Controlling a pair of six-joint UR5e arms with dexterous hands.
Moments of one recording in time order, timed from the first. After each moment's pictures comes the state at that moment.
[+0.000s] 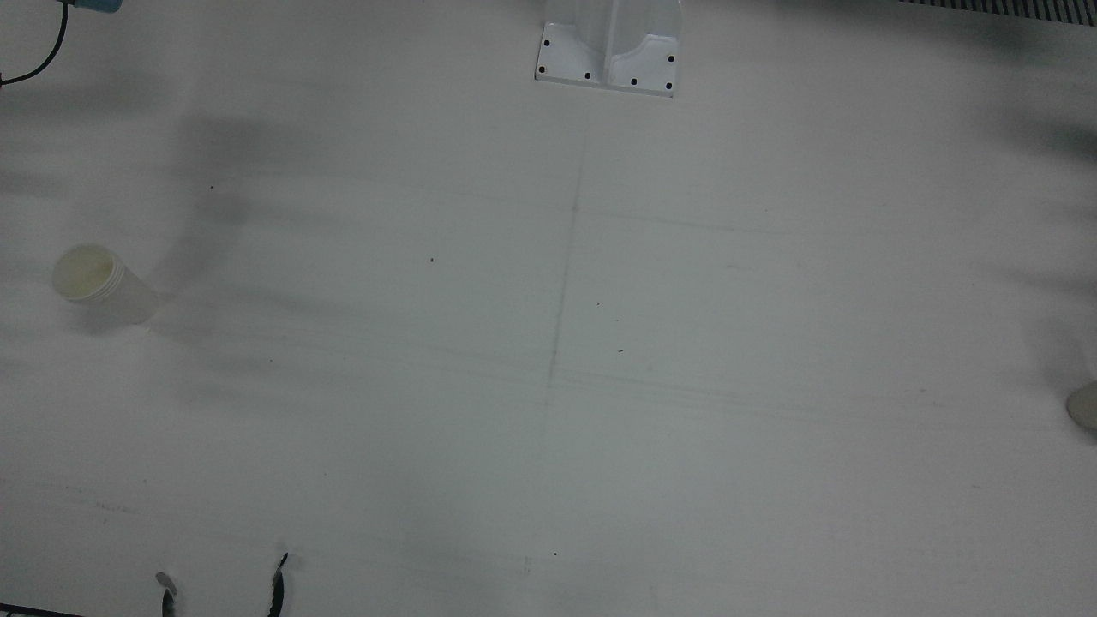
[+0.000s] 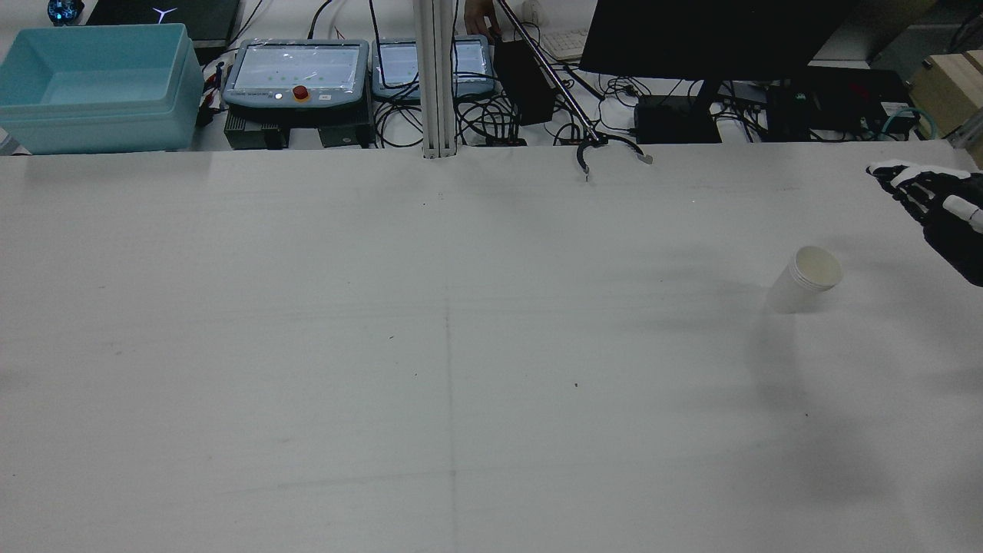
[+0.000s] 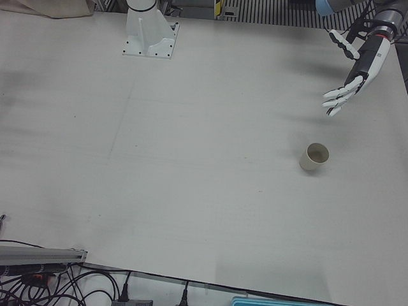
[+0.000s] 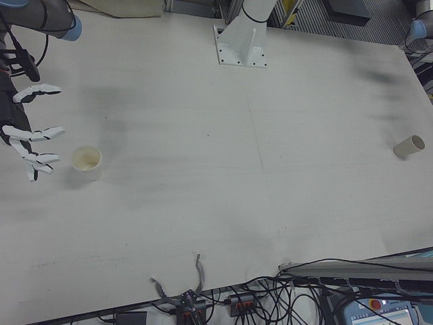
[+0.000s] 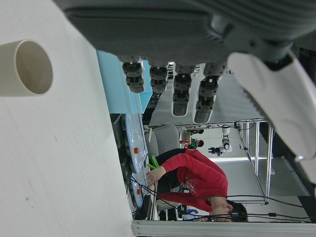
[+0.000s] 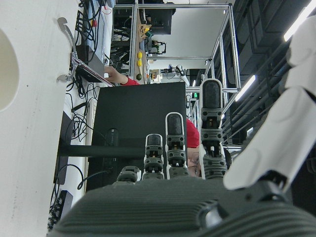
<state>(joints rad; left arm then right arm) -1.29 -0.92 -2.00 -0.35 1.68 0.11 1.17 -1.76 1.66 -2.82 -1.41 -0.04</state>
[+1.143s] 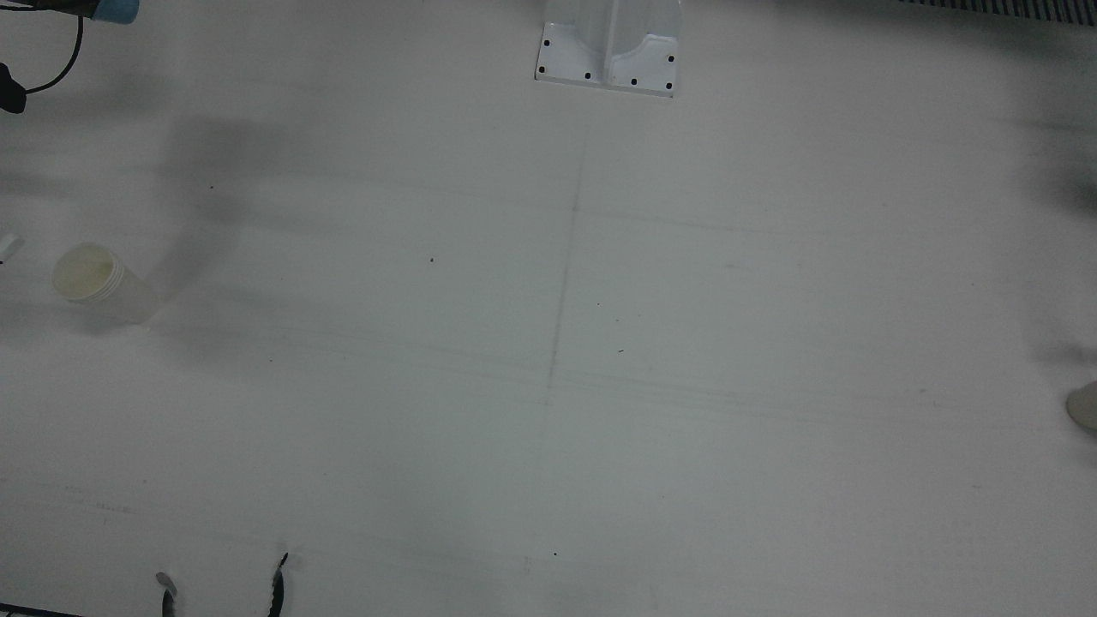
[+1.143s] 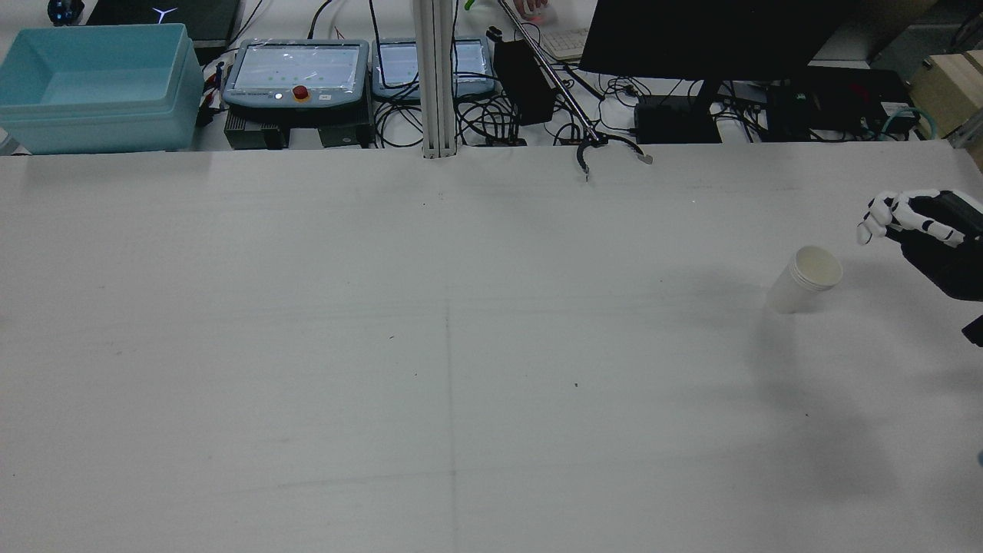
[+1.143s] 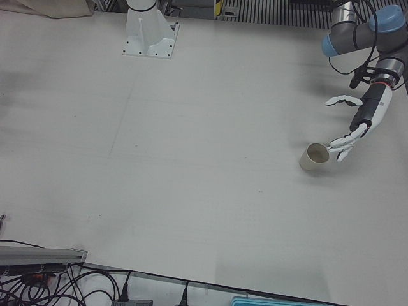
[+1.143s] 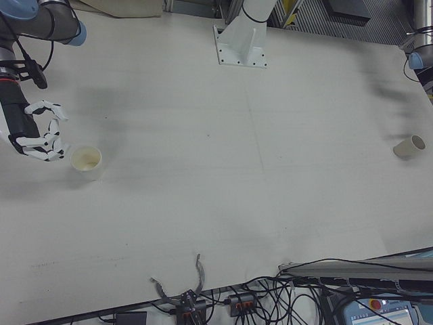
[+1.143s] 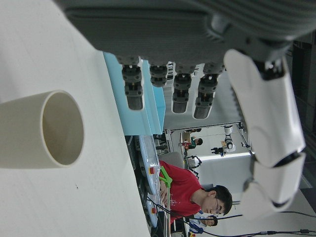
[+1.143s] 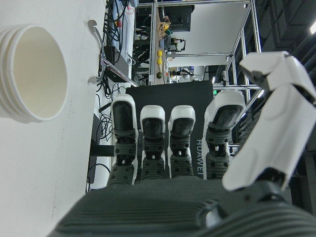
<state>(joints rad) -1.29 -1.21 -1.61 -0.48 1.67 0.17 1.12 -1.73 1.62 -2.87 -1.40 -0.03</state>
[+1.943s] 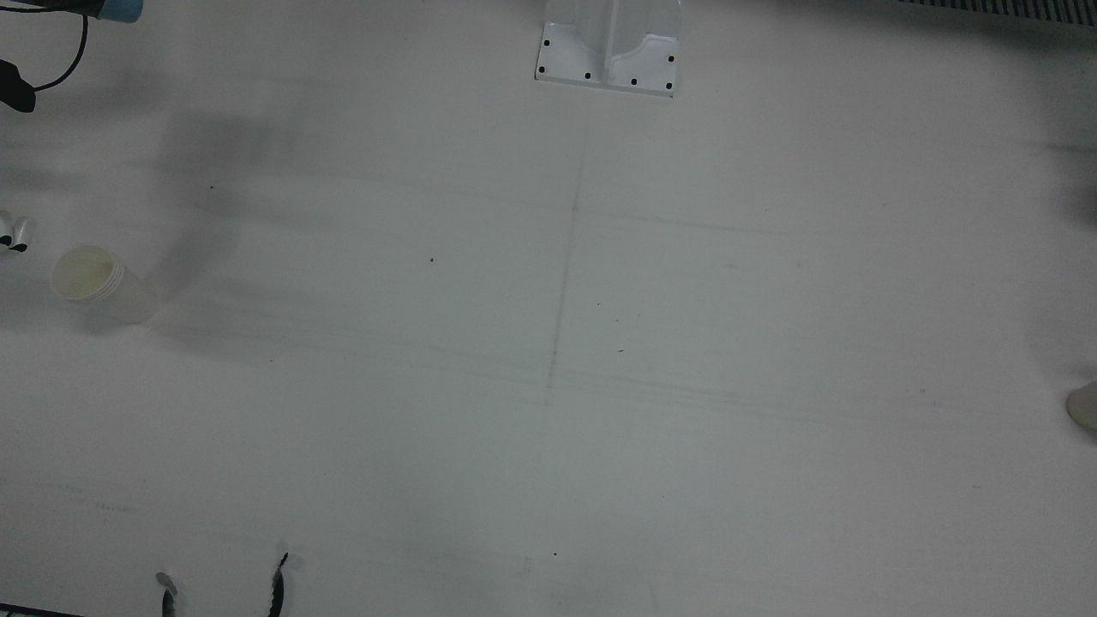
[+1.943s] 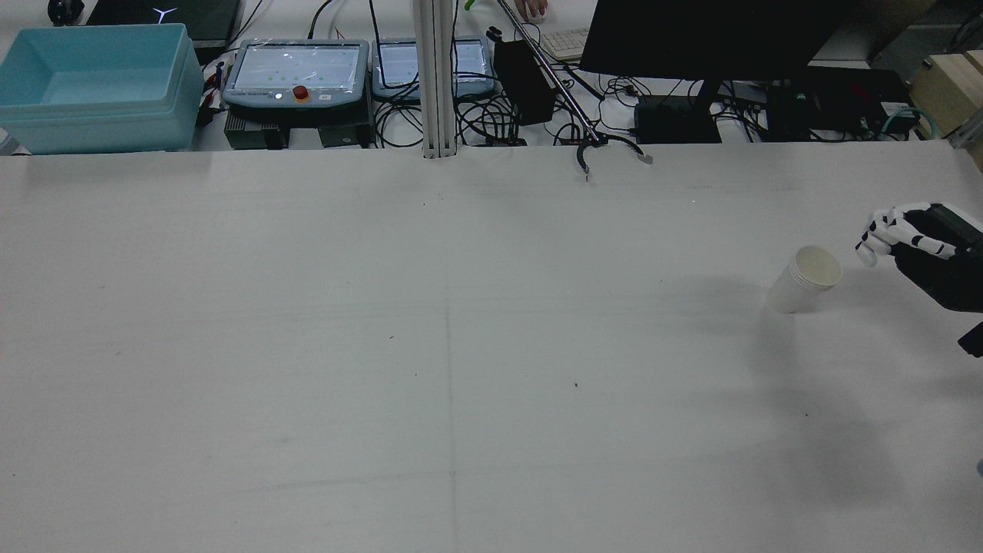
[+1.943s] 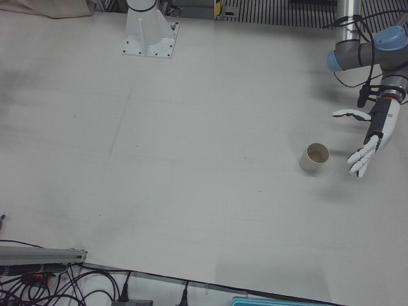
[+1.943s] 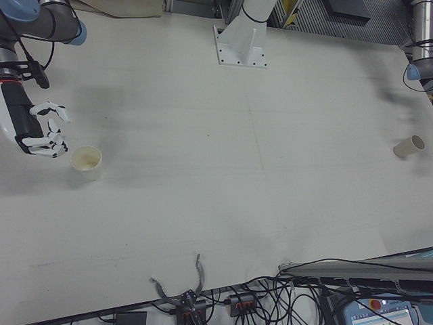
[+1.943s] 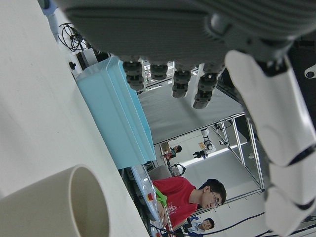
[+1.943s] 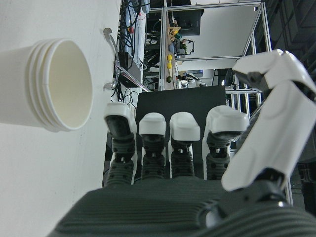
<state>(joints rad) -1.29 -1.30 -1.38 -0.69 1.57 0.38 1.10 -1.74 1.62 -2.88 -1.41 -0.03</state>
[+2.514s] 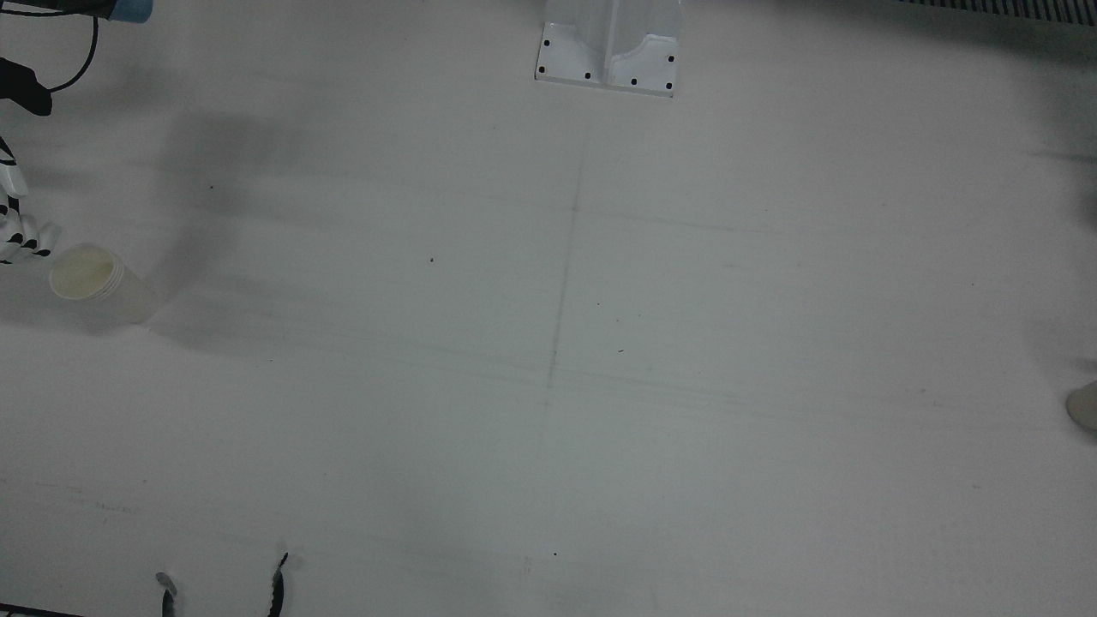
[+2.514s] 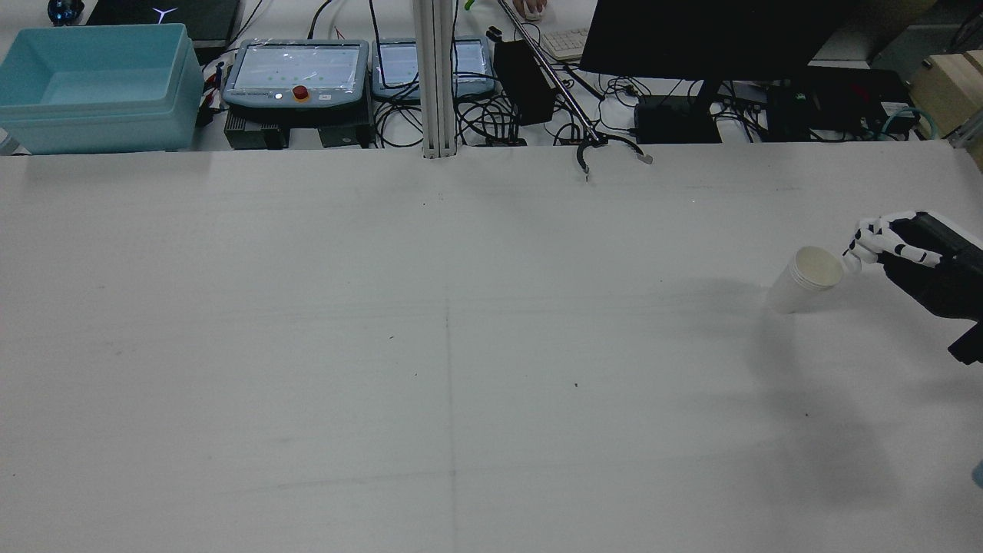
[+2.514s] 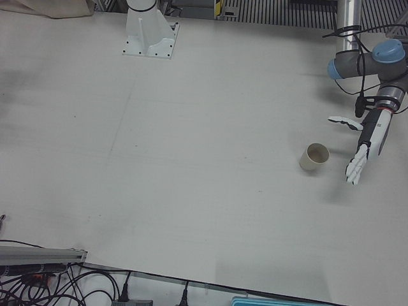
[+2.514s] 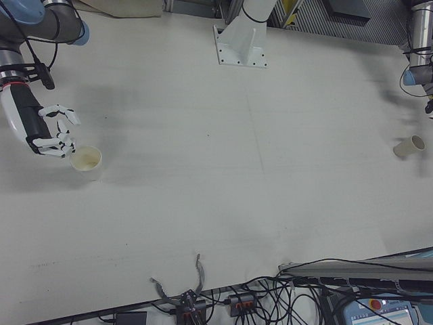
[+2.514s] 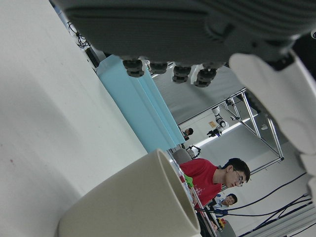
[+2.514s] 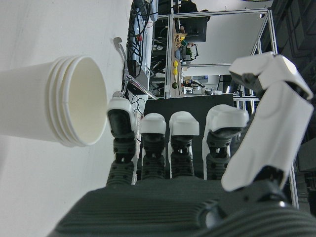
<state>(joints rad) -1.24 -1.37 -1.22 -0.78 1.58 0.54 1.07 -1.74 1.62 -2.88 -1.41 -0.05</state>
